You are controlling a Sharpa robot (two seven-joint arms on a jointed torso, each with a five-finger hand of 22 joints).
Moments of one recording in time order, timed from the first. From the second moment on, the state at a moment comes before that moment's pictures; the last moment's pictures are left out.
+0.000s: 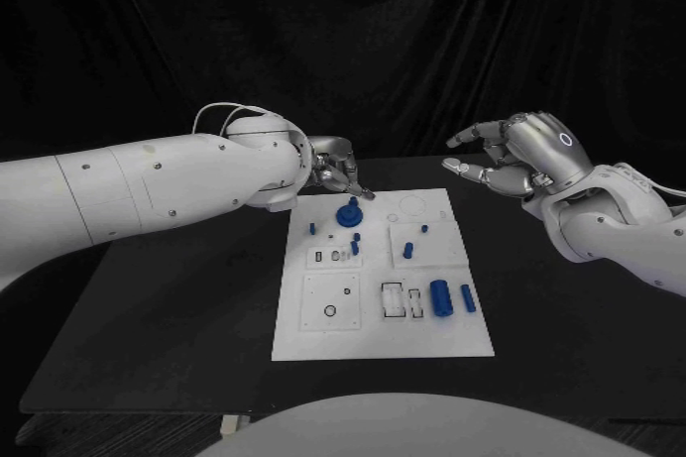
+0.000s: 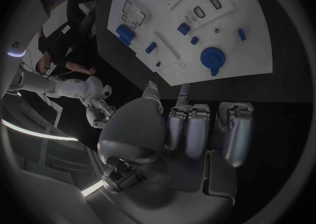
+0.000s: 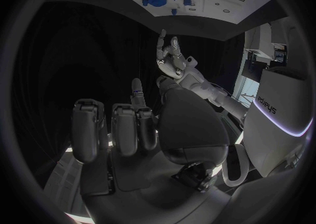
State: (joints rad) left arm 1.44 -0.54 -0.21 1.33 -1.17 0.06 -0.26; left_hand 1.21 0.16 -0.22 0.24 0.15 0.85 0.14 0.28 0.17 1.47 0.07 1.58 1.31 1.47 0.02 1.57 1.31 0.02 1.47 0.12 1.55 1.31; right arm 1.29 -1.00 -0.21 1.55 -1.49 -0.88 0.23; right_hand 1.21 -0.05 0.10 0.29 0.36 0.90 0.09 0.26 0.15 1.47 -0.02 1.57 1.31 1.47 -0.08 1.51 1.31 0.02 1.47 0.03 1.47 1.31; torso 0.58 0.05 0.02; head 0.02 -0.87
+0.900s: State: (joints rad) left arm 1.37 -0.49 -0.21 1.27 -1.34 0.11 -0.36; left_hand 1.09 0.12 -0.18 0.28 0.11 0.97 0.02 0.65 0.74 1.47 -0.04 1.58 1.31 1.47 -0.08 1.57 1.31 0.02 1.47 0.04 1.56 1.31; right arm 1.28 -1.00 -0.21 1.55 -1.49 -0.82 0.19; right_hand 1.22 -0.04 0.12 0.29 0.42 0.93 0.09 0.25 0.14 1.47 -0.01 1.57 1.31 1.47 -0.08 1.52 1.31 0.02 1.46 0.03 1.48 1.31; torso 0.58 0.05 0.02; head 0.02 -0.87
